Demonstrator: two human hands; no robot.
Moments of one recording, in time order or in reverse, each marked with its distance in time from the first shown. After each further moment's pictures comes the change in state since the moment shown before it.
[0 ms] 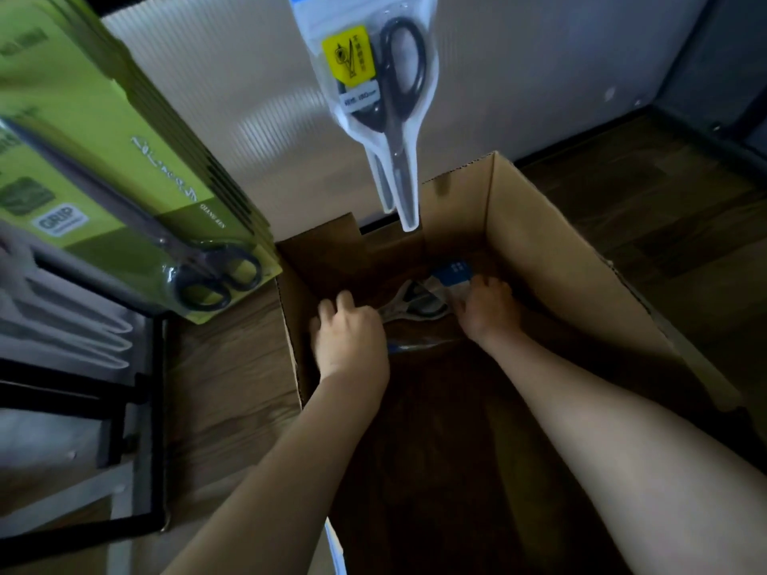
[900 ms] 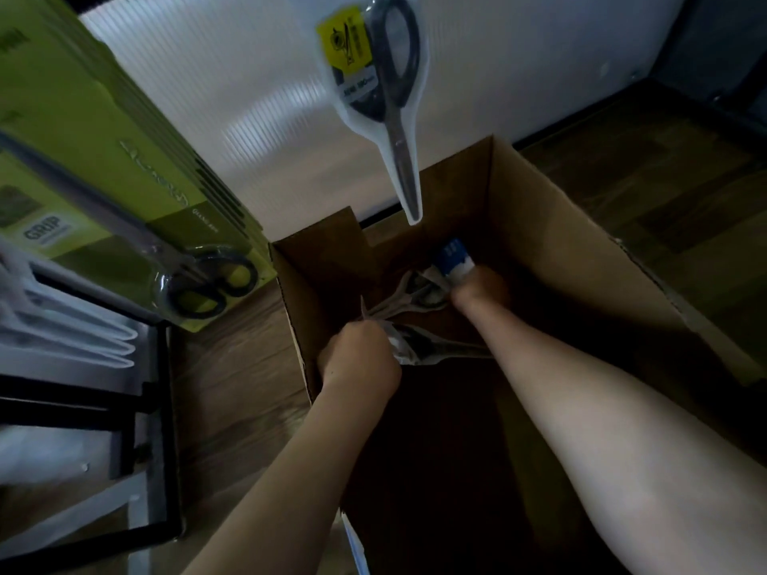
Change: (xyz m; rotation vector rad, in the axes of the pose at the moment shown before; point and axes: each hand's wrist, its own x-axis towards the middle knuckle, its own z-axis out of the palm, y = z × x) left_hand -0.008 -0.011 0.002 -0.150 -0.207 0.021; right_hand 0.022 -0.024 0.010 0.257 -0.058 0.385
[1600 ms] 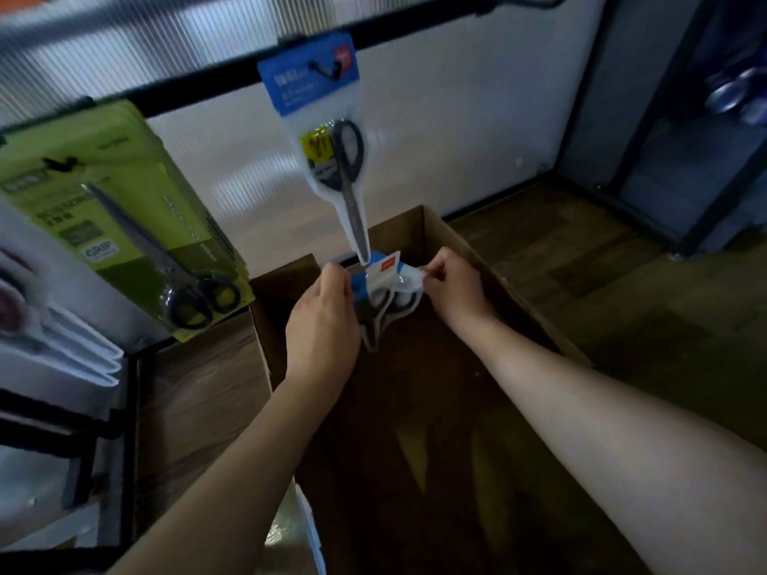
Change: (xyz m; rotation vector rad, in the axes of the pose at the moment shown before) left_hand -0.037 0.019 -0.031 -0.403 0.890 0.494; right_hand -0.081 0.011 -0.112 0.447 0.092 -0.559
